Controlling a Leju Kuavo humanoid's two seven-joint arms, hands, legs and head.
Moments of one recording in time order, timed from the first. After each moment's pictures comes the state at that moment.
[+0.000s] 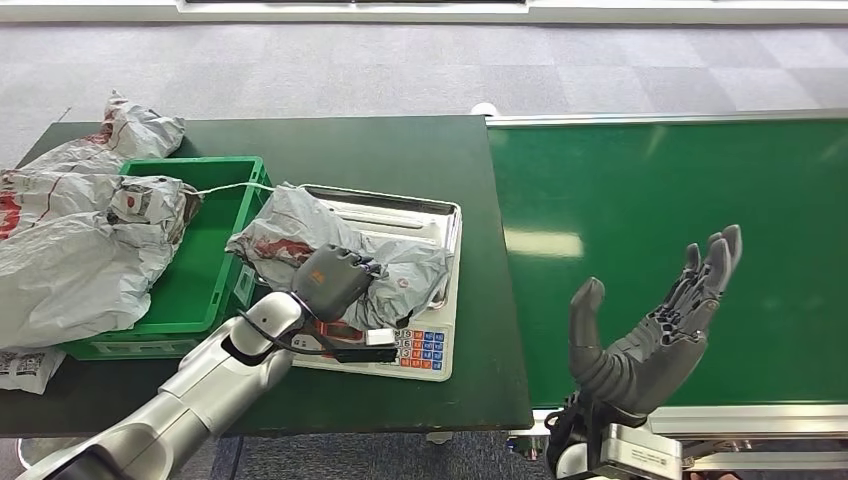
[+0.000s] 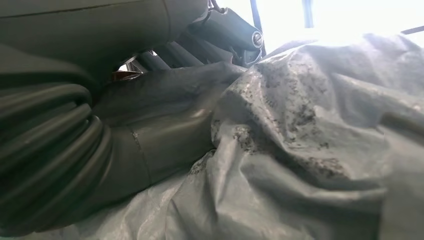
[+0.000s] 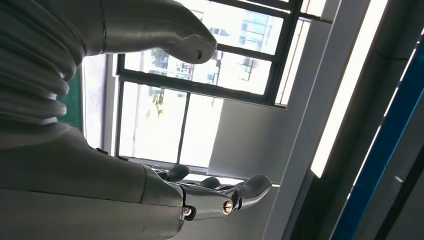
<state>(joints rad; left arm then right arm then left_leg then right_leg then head) -0.66 0.08 -0.81 -0.76 -1.04 0.41 -0.16 0.07 0.18 0.27 -1.85 0.35 -0.70 -0.68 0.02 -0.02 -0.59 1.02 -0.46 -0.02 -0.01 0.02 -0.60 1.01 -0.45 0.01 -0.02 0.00</state>
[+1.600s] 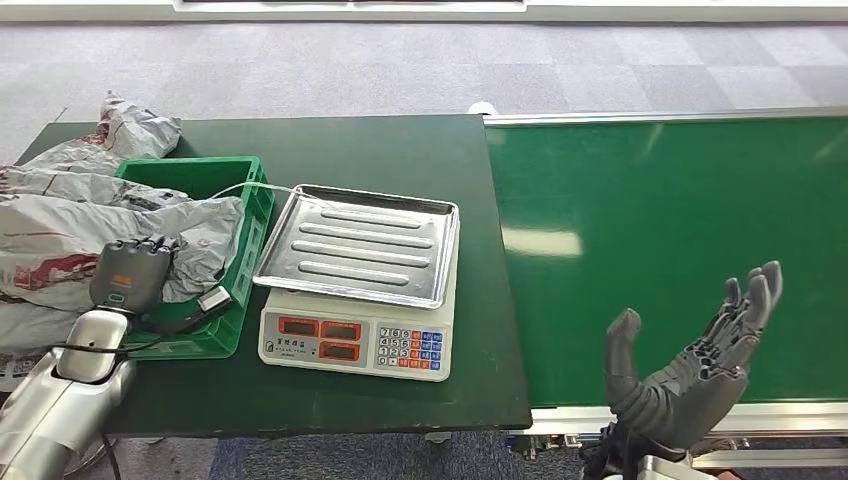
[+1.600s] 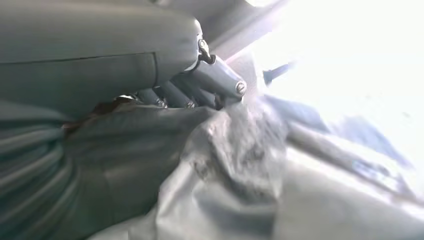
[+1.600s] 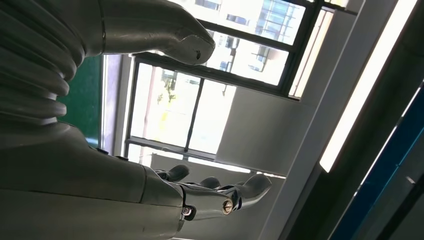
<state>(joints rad) -0.48 0.42 -0.30 -0.71 -1.41 0.65 0.07 0.19 0.12 0.19 -1.92 0.33 -0.70 -0.70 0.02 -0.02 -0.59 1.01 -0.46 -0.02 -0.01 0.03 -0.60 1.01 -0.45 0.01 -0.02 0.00</state>
